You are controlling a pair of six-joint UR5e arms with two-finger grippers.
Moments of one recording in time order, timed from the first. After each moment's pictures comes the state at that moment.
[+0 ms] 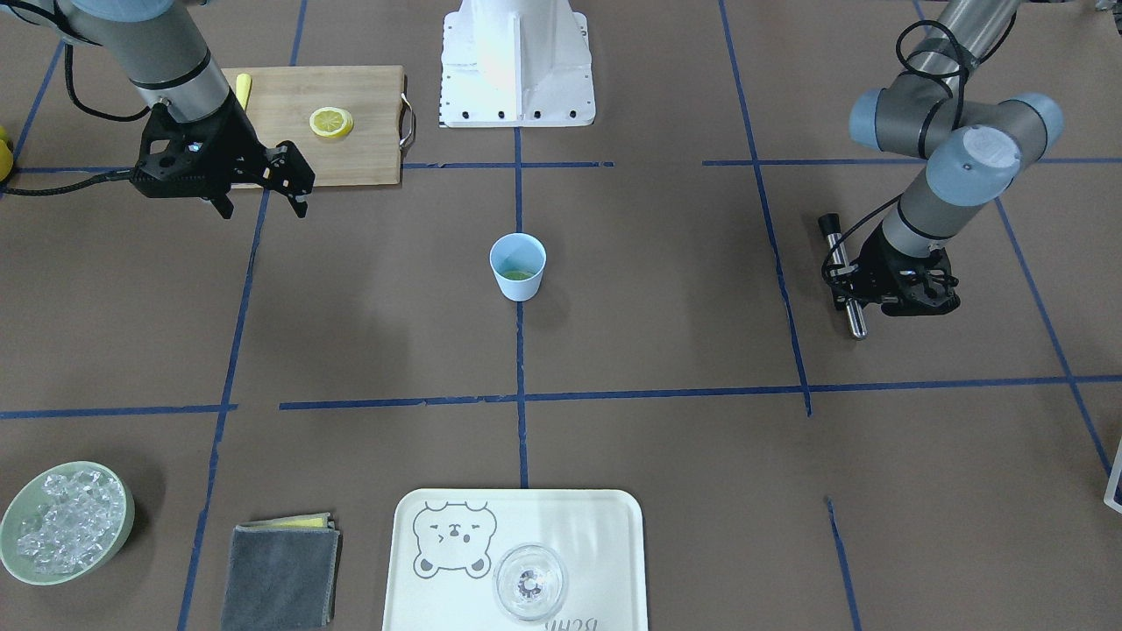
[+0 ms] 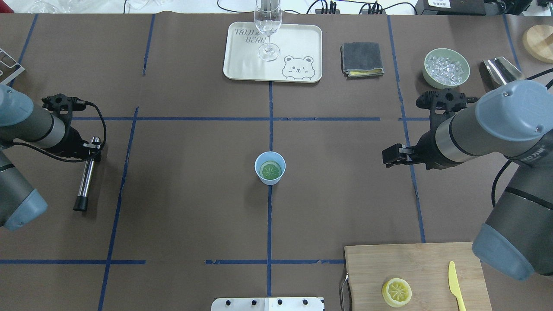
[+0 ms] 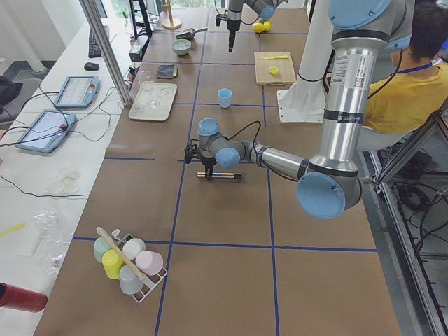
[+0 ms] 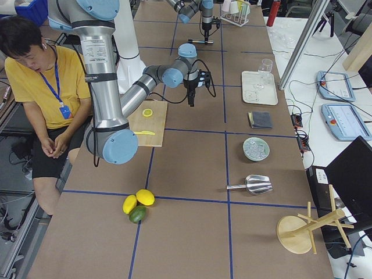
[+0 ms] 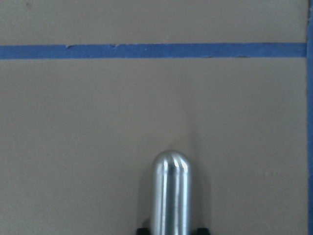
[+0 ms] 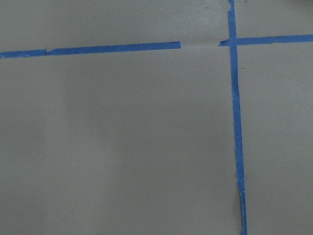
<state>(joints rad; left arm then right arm) -0.83 -1.69 -1.63 -2.02 -2.06 -0.92 0.69 -1.41 2.14 -1.54 1.96 1.13</state>
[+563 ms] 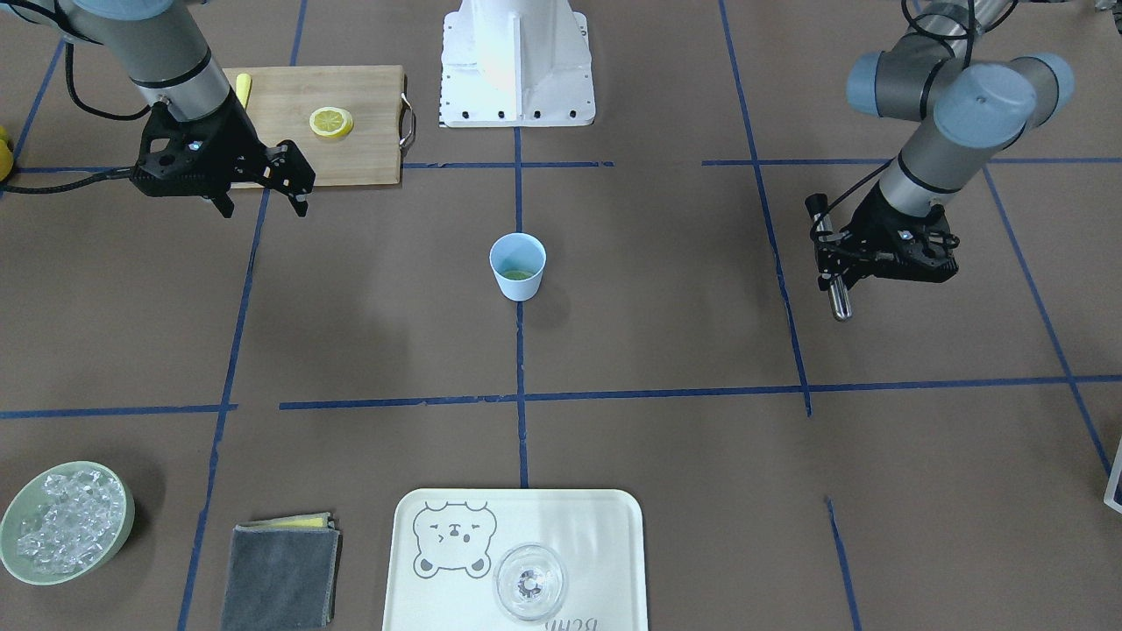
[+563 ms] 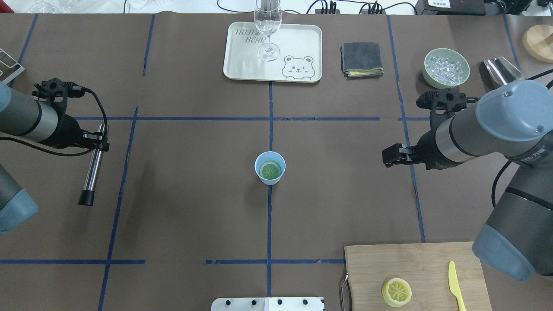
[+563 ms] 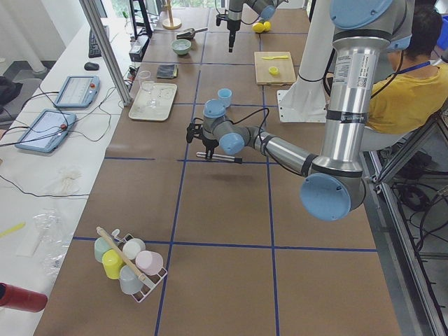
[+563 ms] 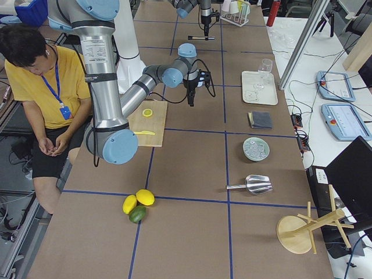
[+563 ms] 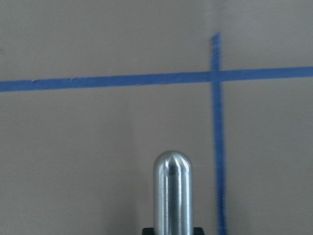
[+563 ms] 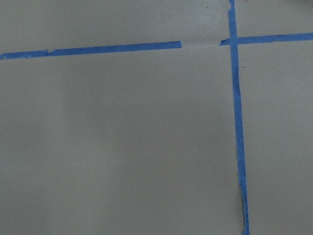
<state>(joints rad) -0.84 -1.66 -1.86 -2.01 -2.06 -0.91 0.69 -1.41 2.14 -1.54 1.95 1.14</state>
